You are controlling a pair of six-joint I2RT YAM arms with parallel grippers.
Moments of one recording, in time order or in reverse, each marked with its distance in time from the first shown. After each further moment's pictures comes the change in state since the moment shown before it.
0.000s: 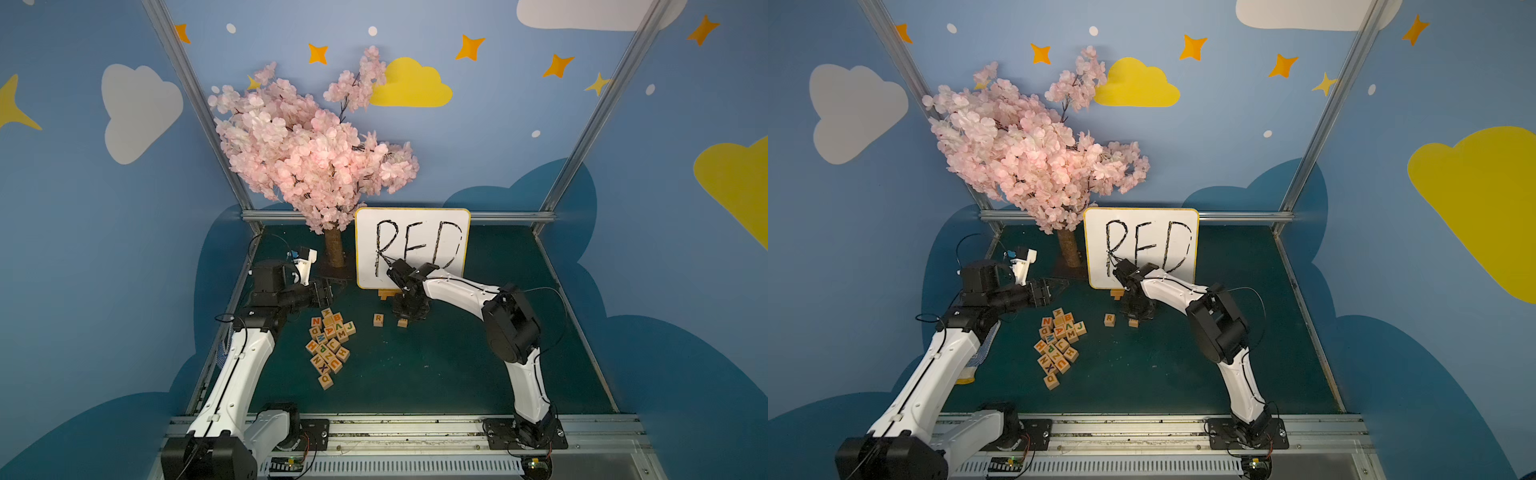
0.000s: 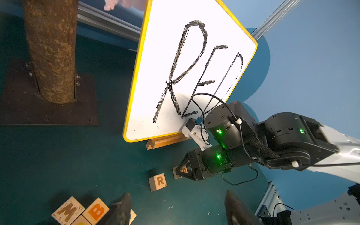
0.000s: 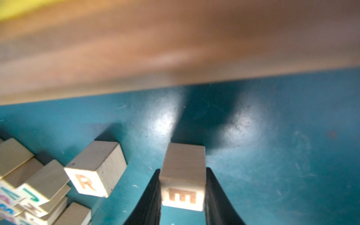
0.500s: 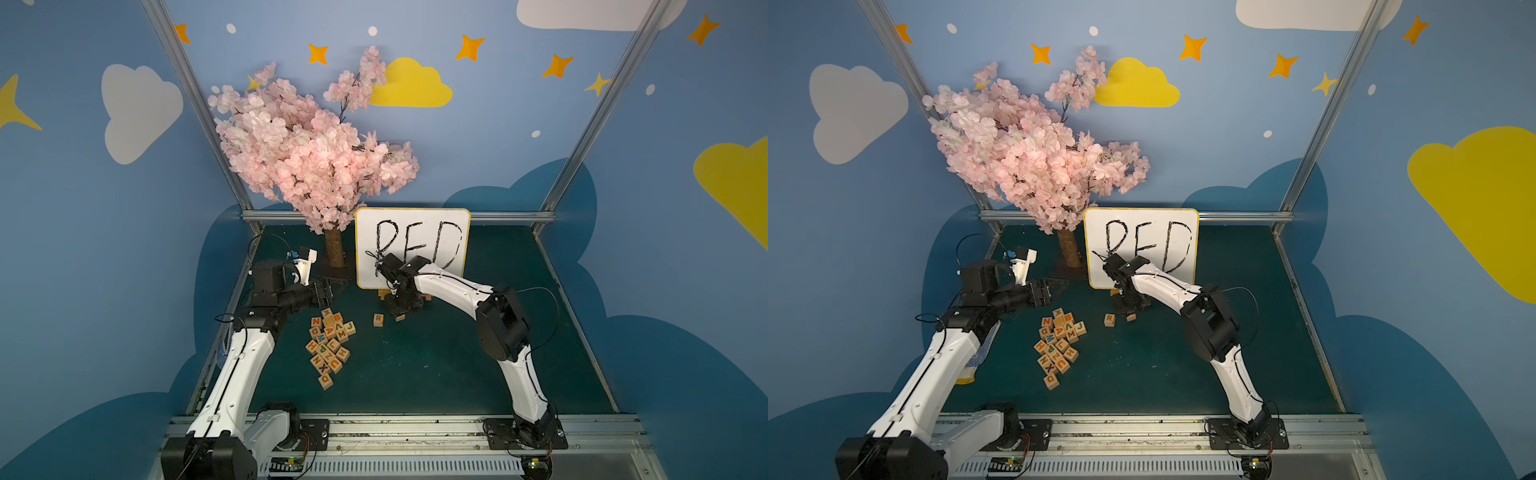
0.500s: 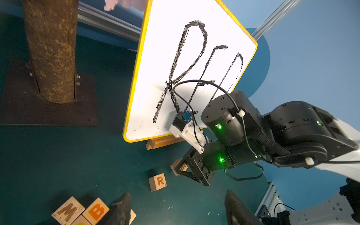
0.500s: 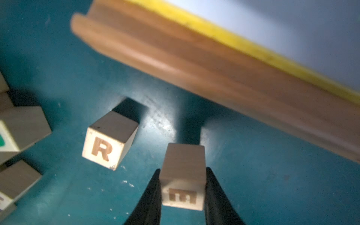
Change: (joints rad) left arm 0.000 -0.001 0.000 0.000 0.000 0.000; right arm 0.048 0.066 0.173 -0.119 0.060 -0.497
